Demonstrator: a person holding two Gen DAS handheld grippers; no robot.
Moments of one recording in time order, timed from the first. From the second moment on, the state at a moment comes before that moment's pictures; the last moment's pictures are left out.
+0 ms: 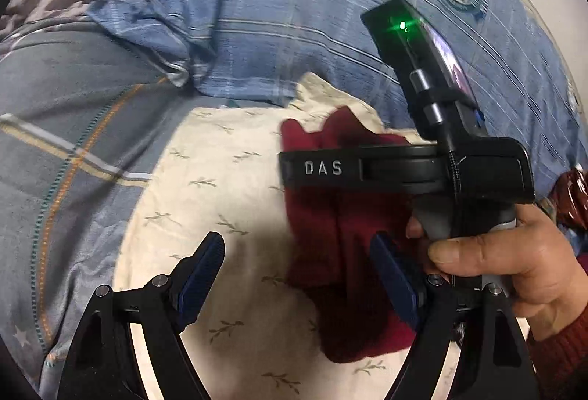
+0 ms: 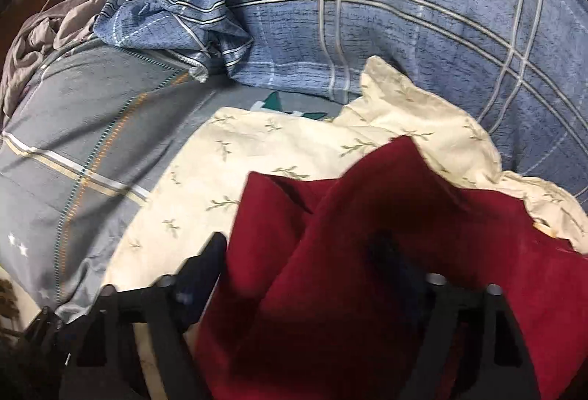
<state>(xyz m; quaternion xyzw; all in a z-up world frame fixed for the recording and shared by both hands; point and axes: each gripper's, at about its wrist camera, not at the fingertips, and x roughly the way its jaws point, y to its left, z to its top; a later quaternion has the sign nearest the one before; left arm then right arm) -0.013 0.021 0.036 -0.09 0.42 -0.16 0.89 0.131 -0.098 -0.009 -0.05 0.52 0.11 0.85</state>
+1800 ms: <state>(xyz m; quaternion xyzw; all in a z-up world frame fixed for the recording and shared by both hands) -0.052 -0.039 0.048 -0.05 0.38 -0.21 0.90 0.093 -0.207 0.047 0.11 0.44 0.16 0.88</state>
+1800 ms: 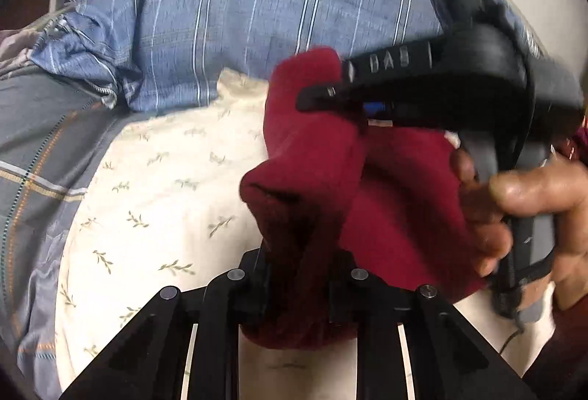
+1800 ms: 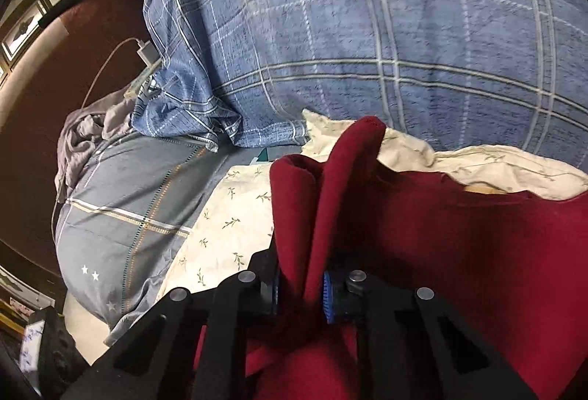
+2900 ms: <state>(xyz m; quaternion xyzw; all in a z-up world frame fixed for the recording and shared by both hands) -0.102 -0.144 0.098 0.05 0.34 -0.30 0.89 -0.043 -0.424 0.053 0.24 0.40 0.05 0.88</state>
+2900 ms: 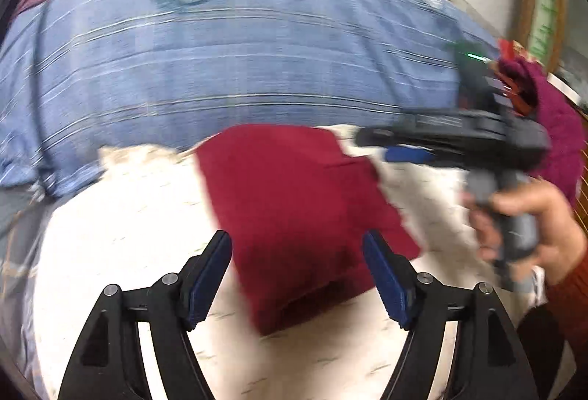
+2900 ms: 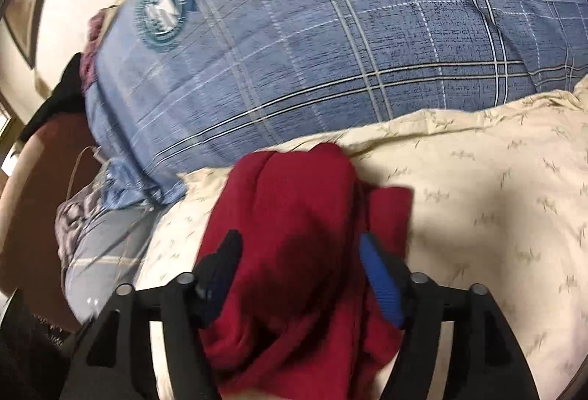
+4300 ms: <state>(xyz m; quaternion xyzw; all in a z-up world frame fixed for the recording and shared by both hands) -0.096 -0.194 0.029 0.05 0.41 -0.27 0.87 -0.070 -0.406 0.026 0.28 0.36 0.01 0.89</state>
